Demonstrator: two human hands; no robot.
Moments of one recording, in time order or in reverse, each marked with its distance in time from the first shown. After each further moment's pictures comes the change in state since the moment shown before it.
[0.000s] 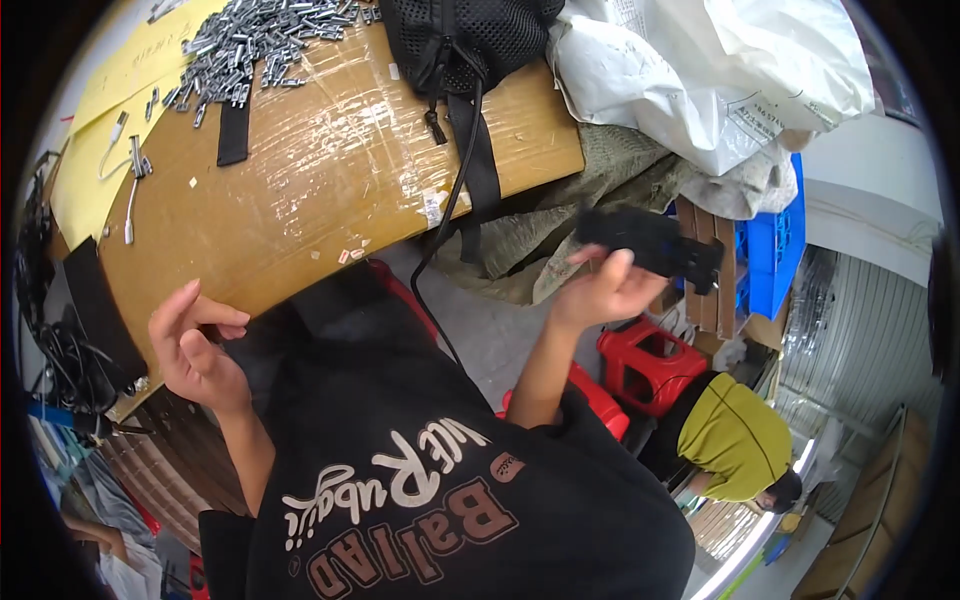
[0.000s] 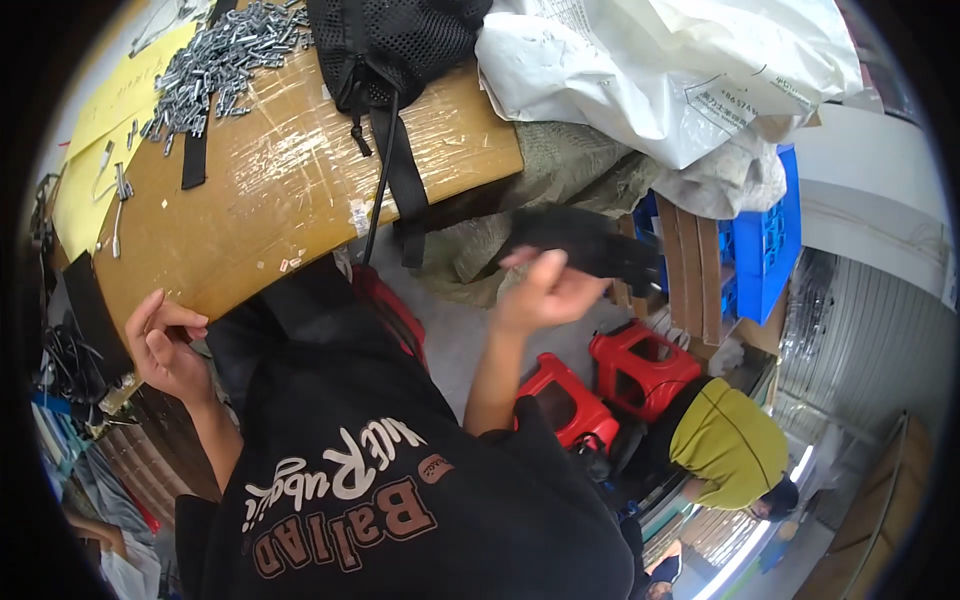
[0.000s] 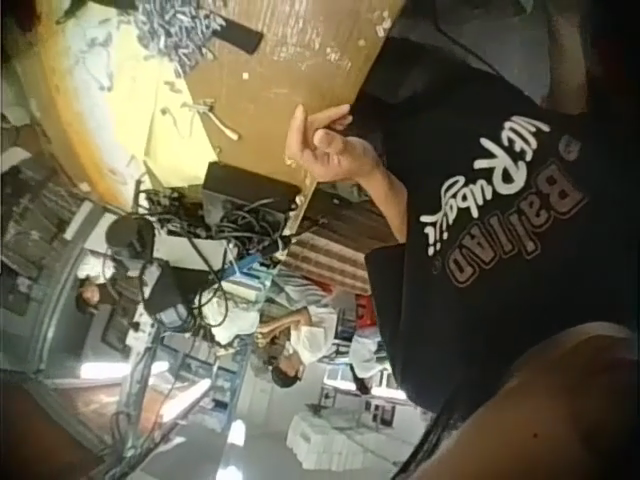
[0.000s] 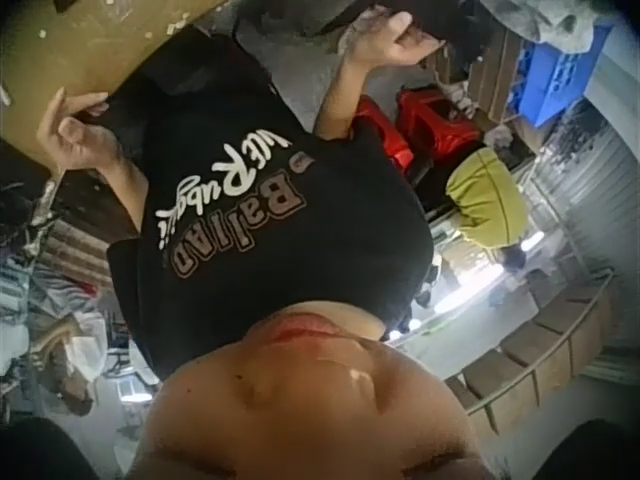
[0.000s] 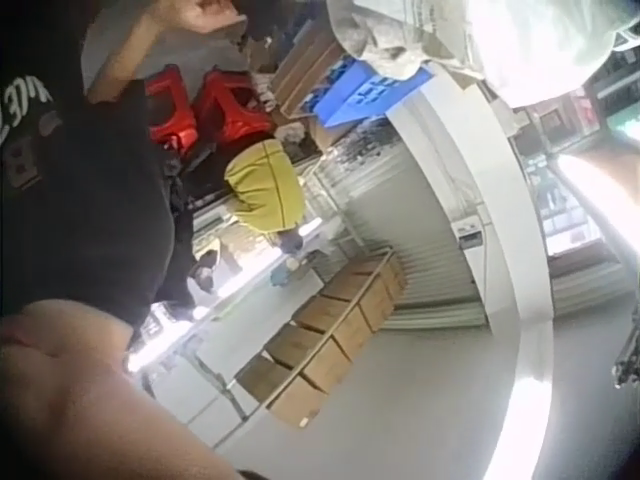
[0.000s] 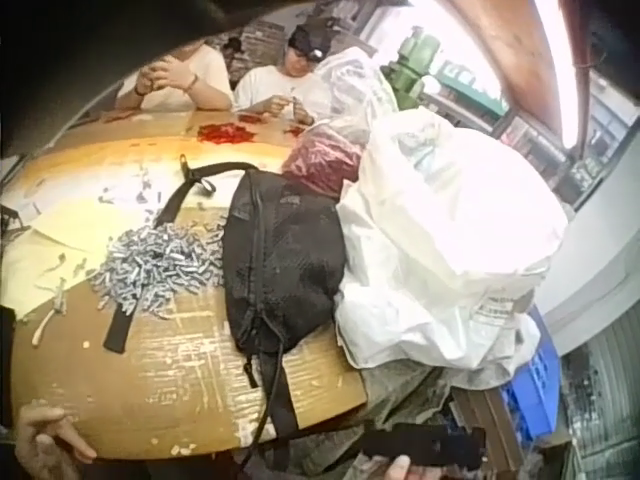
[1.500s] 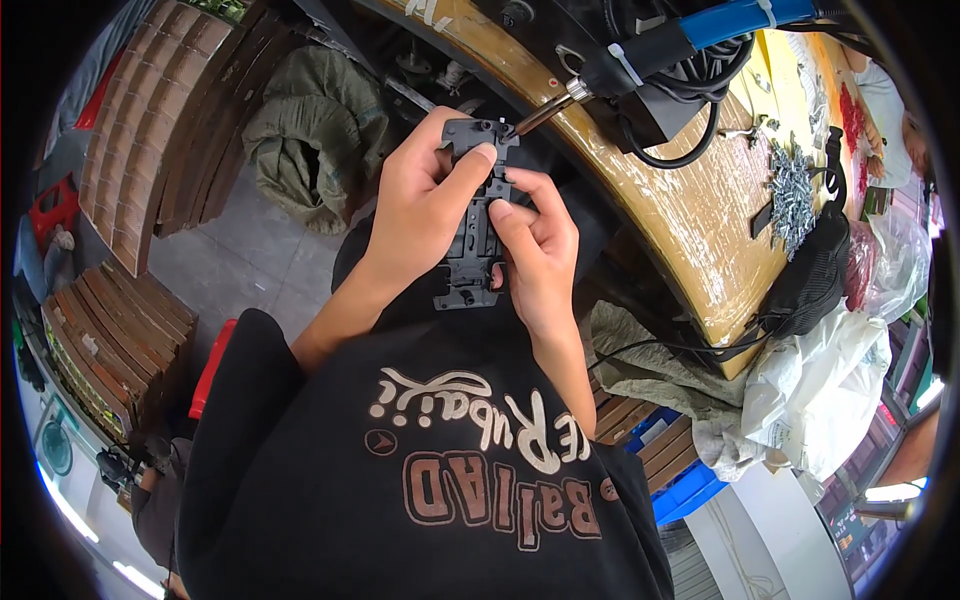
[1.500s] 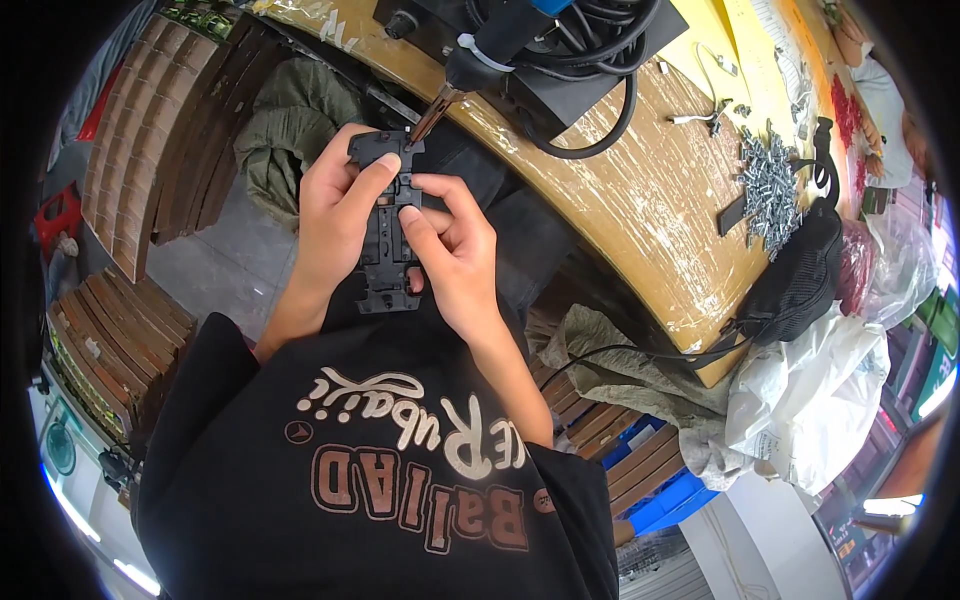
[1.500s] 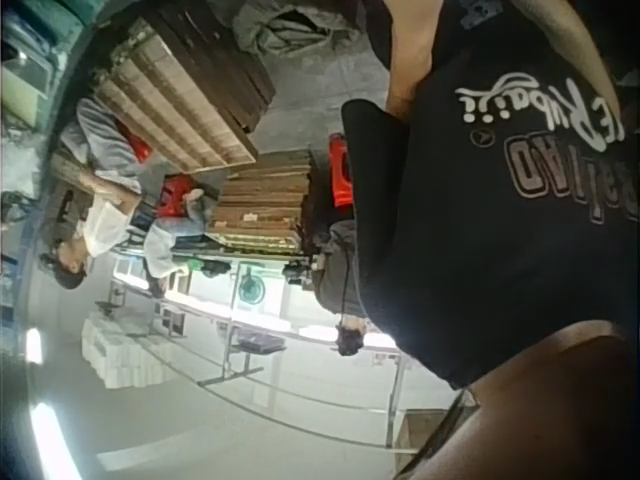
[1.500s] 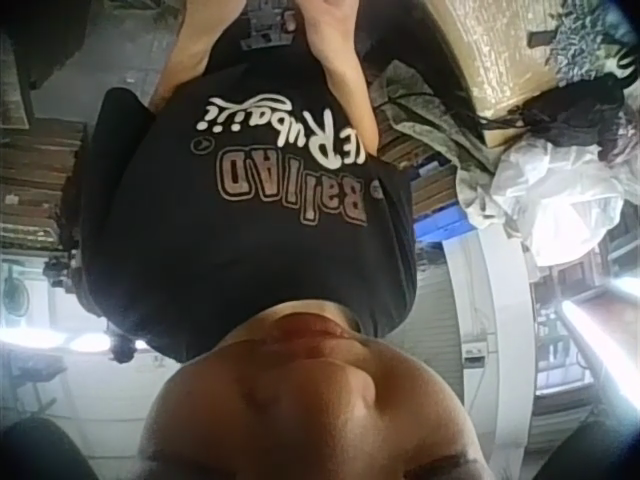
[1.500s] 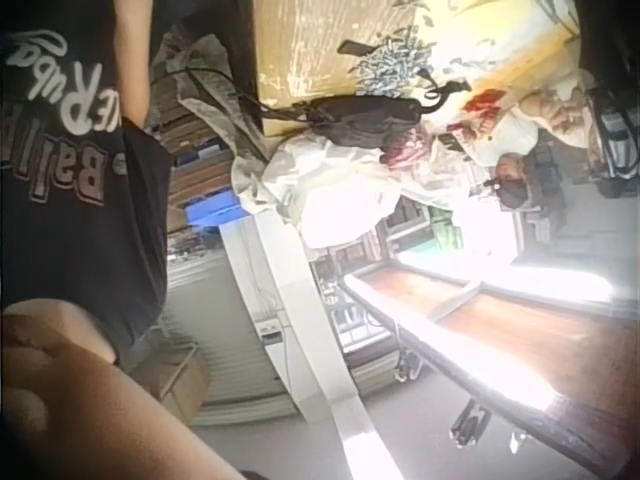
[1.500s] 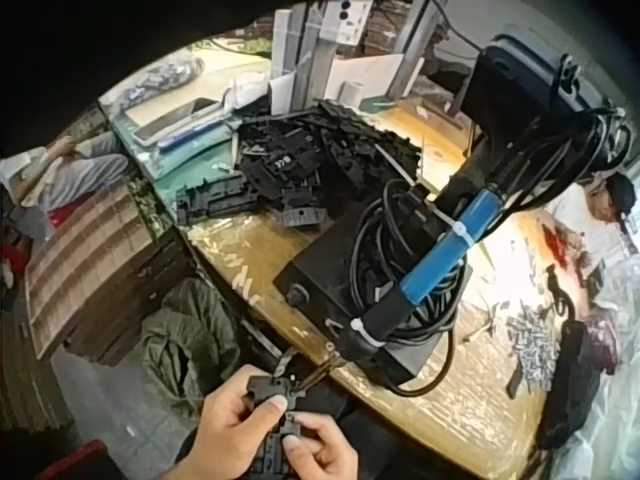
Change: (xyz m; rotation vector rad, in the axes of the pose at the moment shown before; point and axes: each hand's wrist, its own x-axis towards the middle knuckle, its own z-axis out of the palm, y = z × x) left_hand -0.098 -0.019 -0.147 -0.516 0.584 -0.521; right_hand -0.253 -0.151 0.135 0.200 -1.780 1.182
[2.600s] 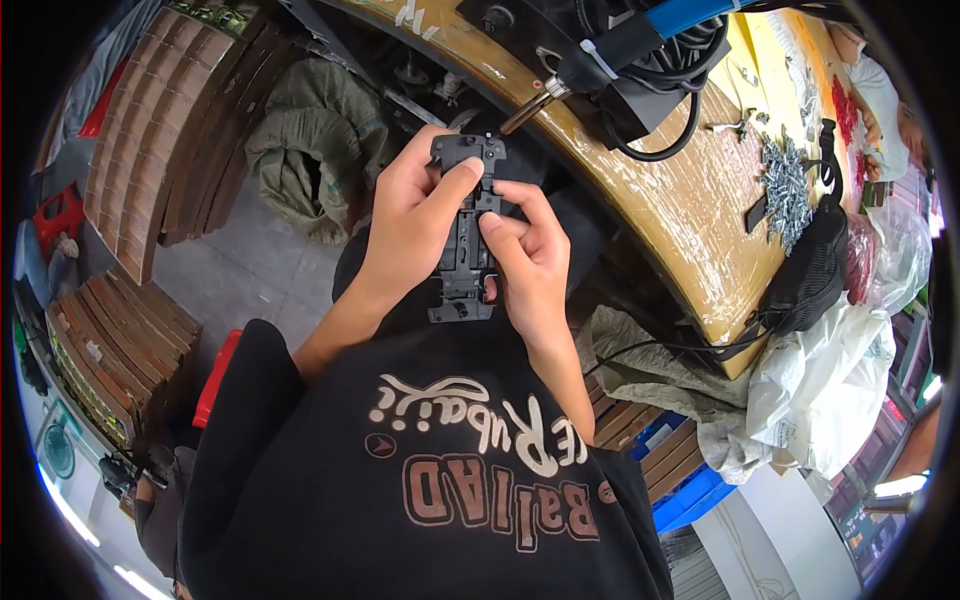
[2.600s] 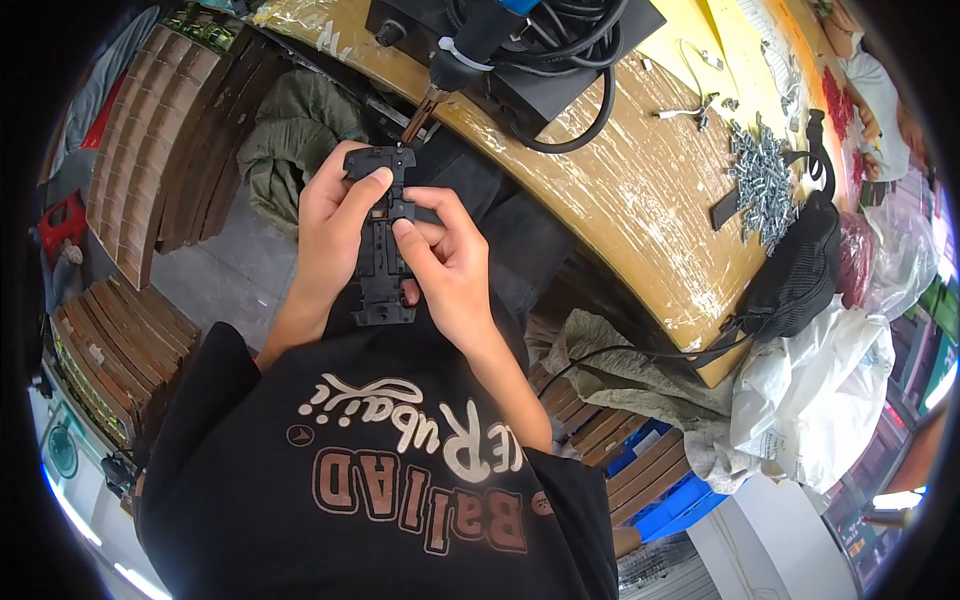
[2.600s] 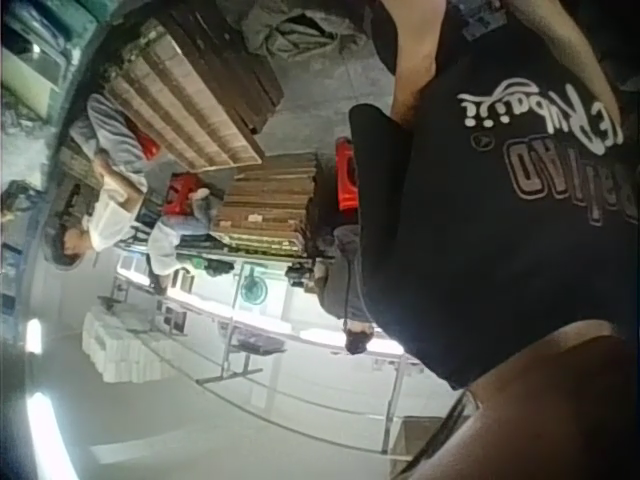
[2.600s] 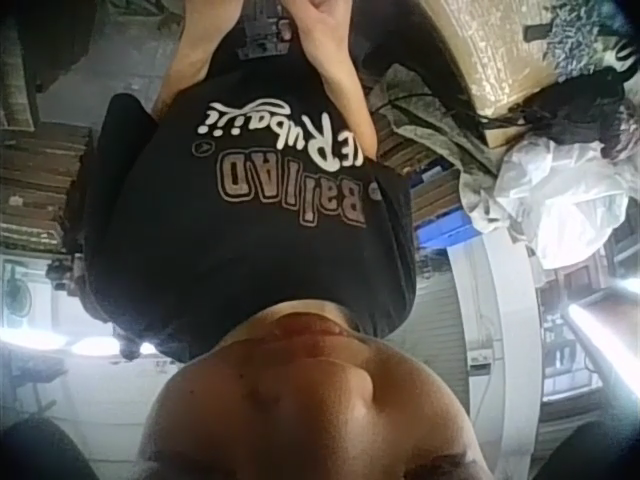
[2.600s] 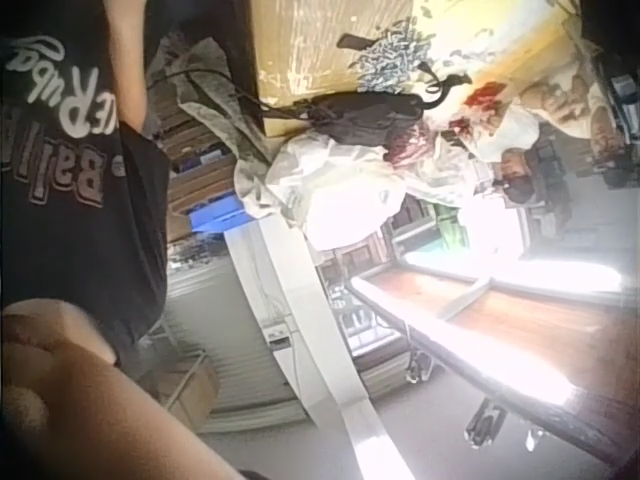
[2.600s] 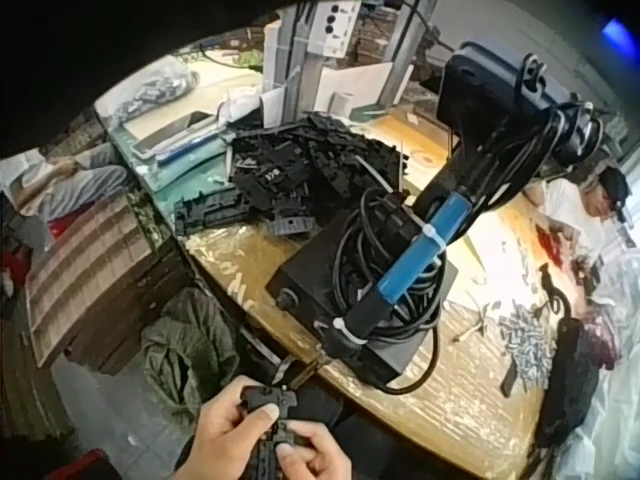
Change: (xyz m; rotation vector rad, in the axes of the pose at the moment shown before) left_hand -0.009 0.004 0.004 -0.007 0.033 -0.056; right_hand -0.009 0.000 -0.001 -0.013 -0.010 -0.006
